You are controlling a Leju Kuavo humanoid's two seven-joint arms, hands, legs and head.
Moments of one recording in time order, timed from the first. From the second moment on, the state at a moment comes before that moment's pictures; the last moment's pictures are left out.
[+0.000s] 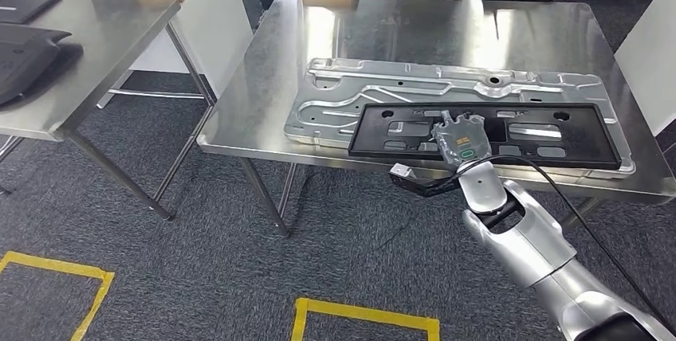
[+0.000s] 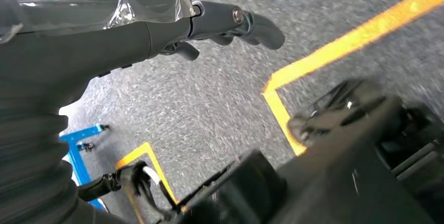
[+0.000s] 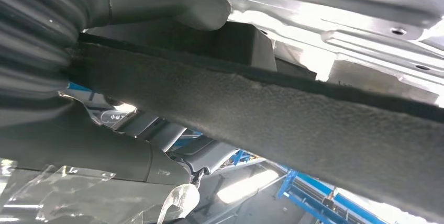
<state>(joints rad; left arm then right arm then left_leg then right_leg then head) -0.22 0.02 -0.98 -0.29 0.47 0.10 0.05 -1.15 -0.15 1.01 -1.29 1.28 0.23 0.33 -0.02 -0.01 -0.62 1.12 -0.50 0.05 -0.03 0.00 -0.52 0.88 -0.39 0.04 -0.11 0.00</state>
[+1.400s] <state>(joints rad) -0.21 0.02 -0.98 -0.29 0.45 0.10 0.05 -1.11 -0.15 1.01 -1.31 1.27 0.21 0.33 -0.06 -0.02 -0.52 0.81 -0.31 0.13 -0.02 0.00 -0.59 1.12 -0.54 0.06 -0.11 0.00</state>
